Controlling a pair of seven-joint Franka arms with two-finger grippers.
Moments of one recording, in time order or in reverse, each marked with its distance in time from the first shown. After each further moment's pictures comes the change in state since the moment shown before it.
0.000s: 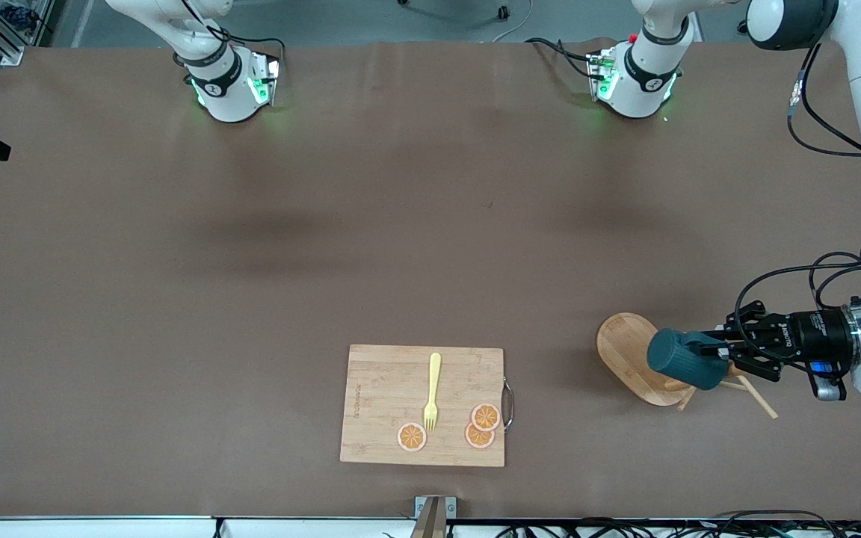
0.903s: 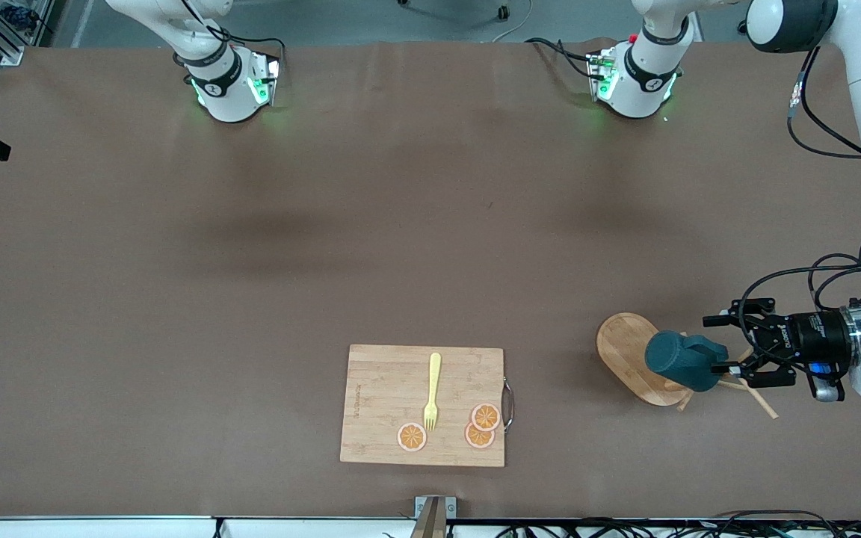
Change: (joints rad) left arm 0.002 0.009 0.000 0.014 0.000 -0.012 0.000; right arm 0.000 0.000 0.000 0.000 0.000 0.000 0.000
